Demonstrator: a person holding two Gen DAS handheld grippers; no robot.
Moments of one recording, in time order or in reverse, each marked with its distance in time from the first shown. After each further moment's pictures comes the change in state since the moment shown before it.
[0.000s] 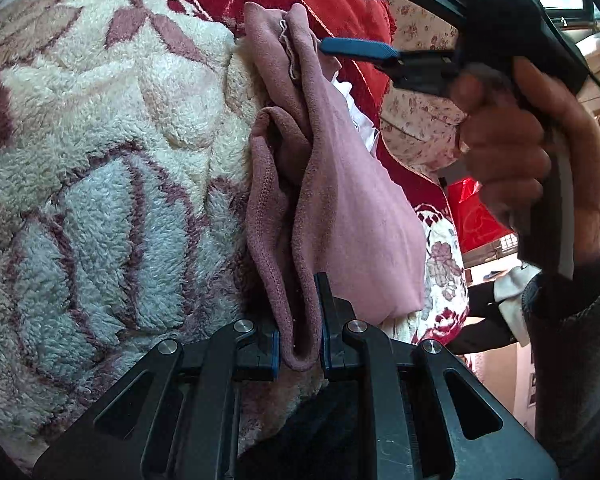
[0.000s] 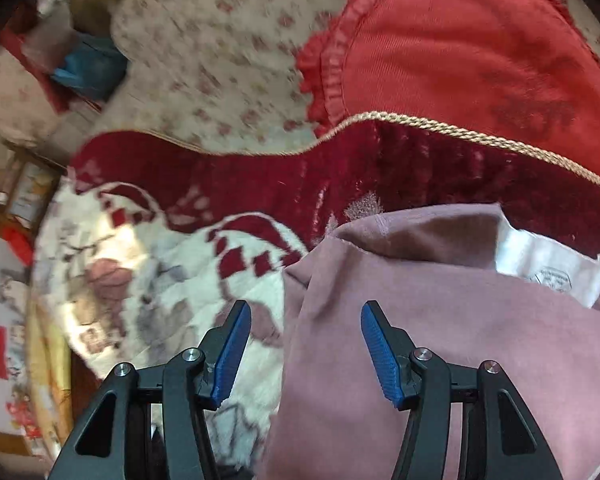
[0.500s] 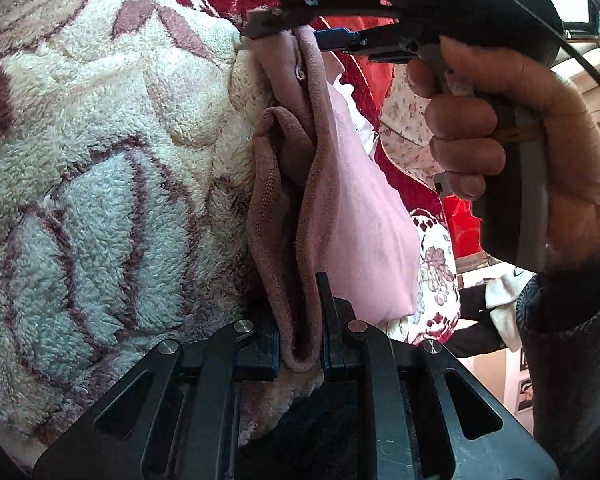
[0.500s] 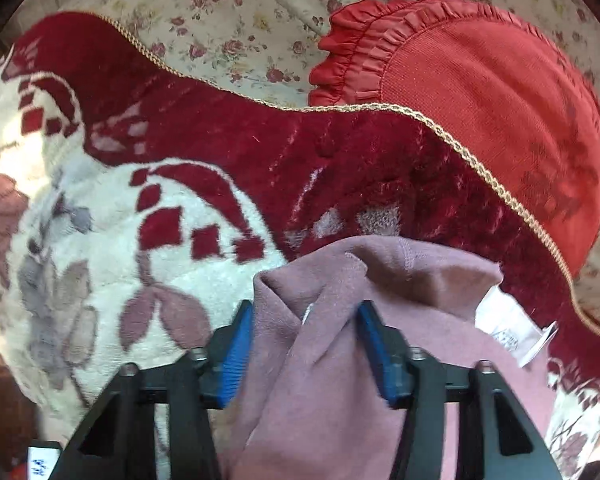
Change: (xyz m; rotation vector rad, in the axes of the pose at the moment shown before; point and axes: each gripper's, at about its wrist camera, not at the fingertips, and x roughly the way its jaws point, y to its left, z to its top) left arm -0.006 0.004 0.003 -0.040 0.000 -0.013; right arm 0.047 0.038 0.003 -0.285 0.100 -0.341
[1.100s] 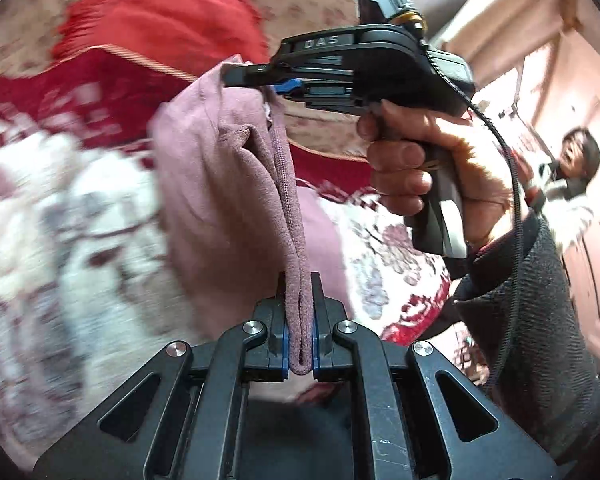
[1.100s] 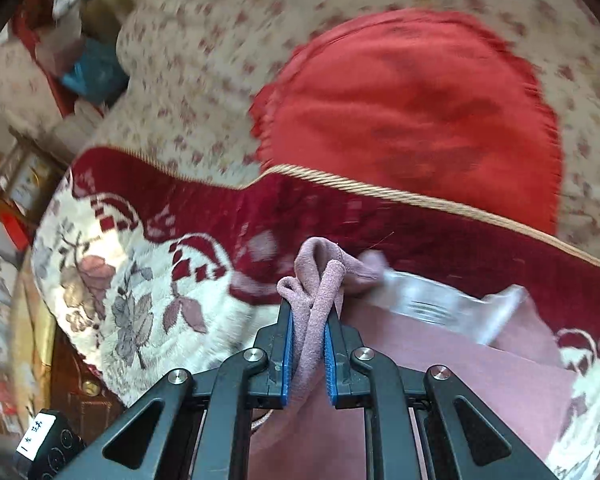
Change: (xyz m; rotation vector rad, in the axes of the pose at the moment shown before) left arm 0.037 -0.170 0.010 0.314 0.025 -0.032; right arm -0.086 -0.191 -0.069 0.266 -0.215 0.379
